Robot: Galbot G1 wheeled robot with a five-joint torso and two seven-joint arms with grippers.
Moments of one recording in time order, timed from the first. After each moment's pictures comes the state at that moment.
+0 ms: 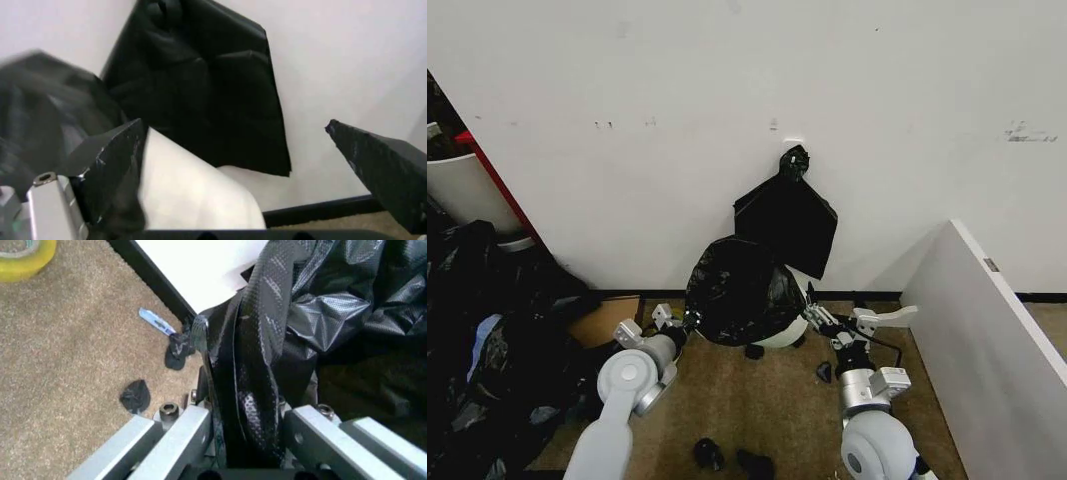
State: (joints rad) left arm 1.19 -1.40 -0.46 -1.90 -1.40 0.52 -0.52; right arm -1.40 1.24 0.17 2.01 0.38 0.16 0.39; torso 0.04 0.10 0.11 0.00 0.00
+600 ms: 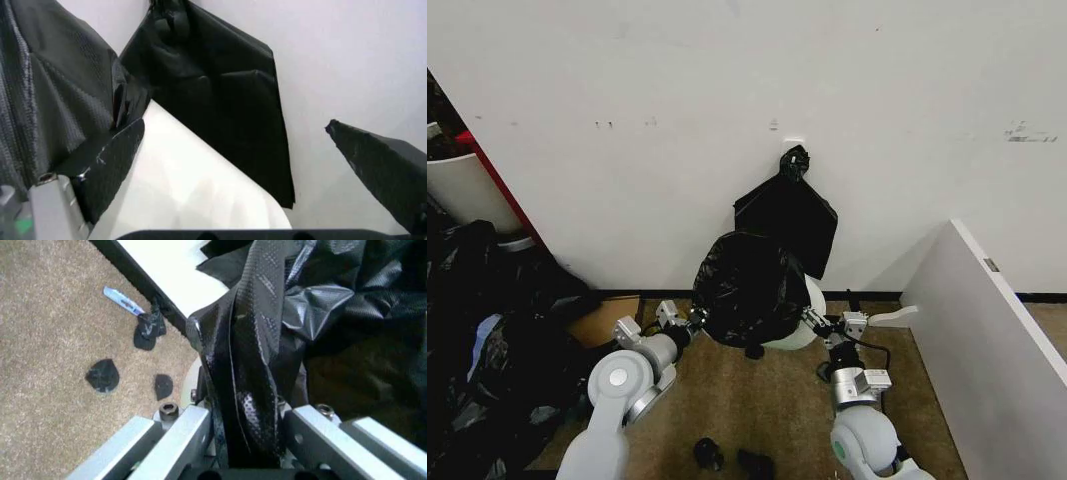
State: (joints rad) left arm 1.22 -1.42 -0.44 -2.01 -1.46 0.58 -0.56; right arm -1.34 1.29 0.18 1.86 0.29 0.30 0.29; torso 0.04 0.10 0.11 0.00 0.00
